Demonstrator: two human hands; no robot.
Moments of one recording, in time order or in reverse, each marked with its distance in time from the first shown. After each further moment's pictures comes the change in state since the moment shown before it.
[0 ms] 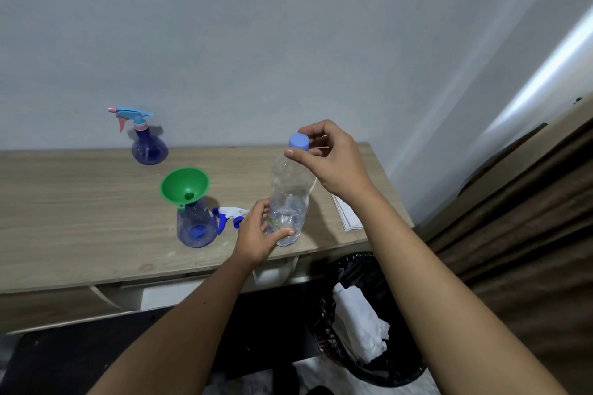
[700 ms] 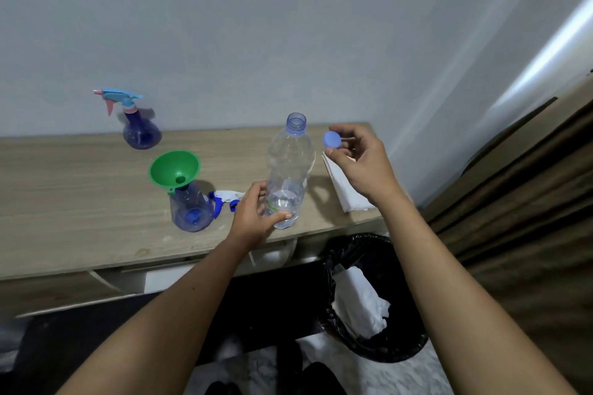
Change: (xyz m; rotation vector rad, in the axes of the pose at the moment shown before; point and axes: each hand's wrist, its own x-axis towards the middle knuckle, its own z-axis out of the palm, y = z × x) left_hand 0.000 0.004 -0.001 0.029 -0.017 -0.004; right_hand -0.016 0.076 -0.042 0.058 0.042 0.065
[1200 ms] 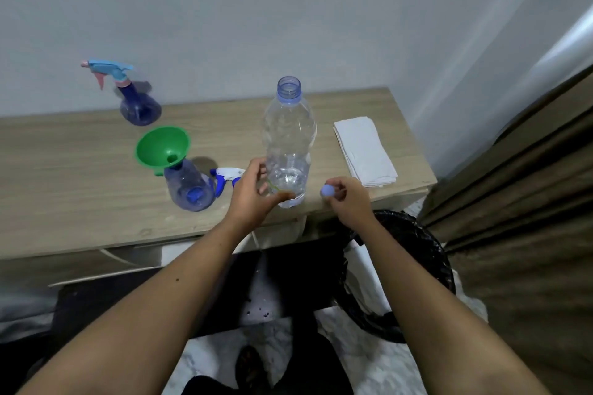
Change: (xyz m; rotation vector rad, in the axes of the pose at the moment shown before) left_hand -0.001 0.009 0.004 -0.001 0.041 -0.039; right_hand -0.048 0.179 0.046 -0.348 -0.101 0.298
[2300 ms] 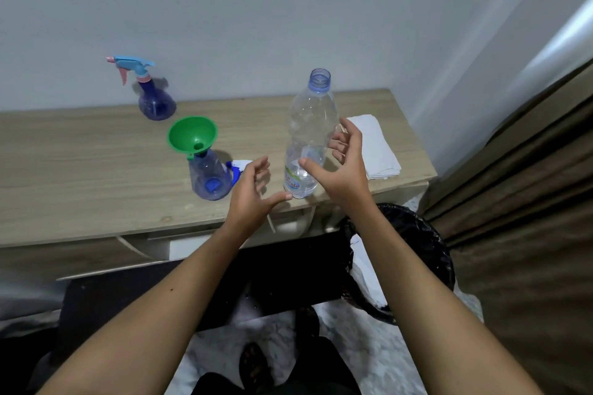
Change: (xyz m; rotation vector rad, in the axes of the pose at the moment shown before) left_hand -0.036 -0.016 -0.036 -0.093 0.014 0.016; right_hand -0.052 -0.126 -0.007 0.448 0.134 -0.249
